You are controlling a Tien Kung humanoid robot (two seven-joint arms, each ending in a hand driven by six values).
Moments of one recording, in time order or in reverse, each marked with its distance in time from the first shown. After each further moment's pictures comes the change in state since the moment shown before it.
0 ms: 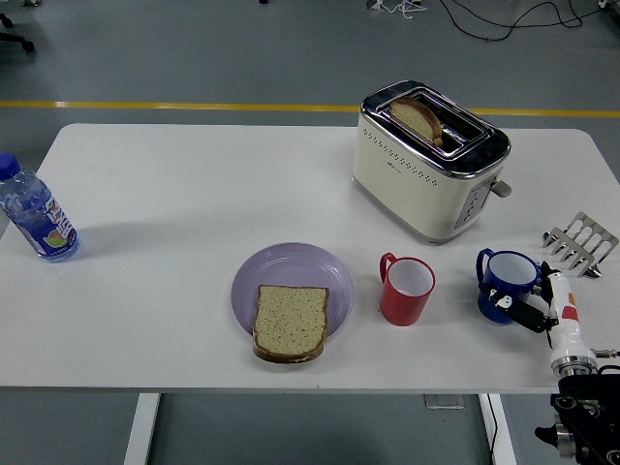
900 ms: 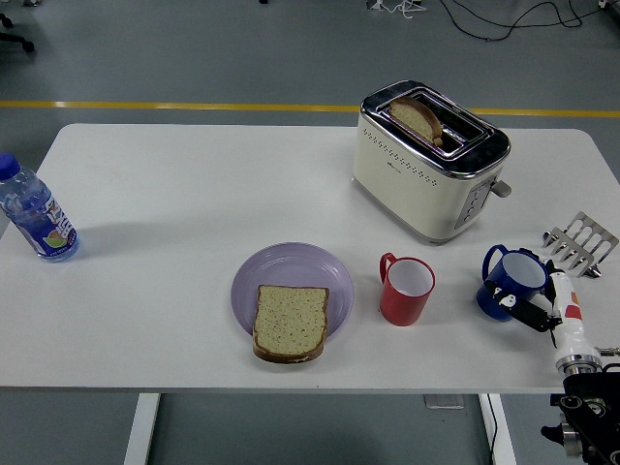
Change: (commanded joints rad) left arm -0.005 0.002 -0.012 0.000 0.009 0.001 0.000; right arm -0.010 0.001 0.046 0.011 -0.054 0.029 -0.015
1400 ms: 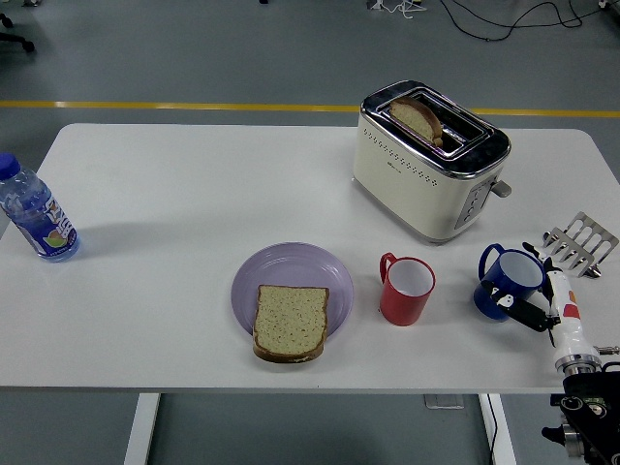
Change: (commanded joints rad) left arm -0.001 0.000 -0.001 0.000 0.001 -0.001 0.000; right arm -0.008 -0.004 0.002 0.019 -0.025 0.018 -0.007
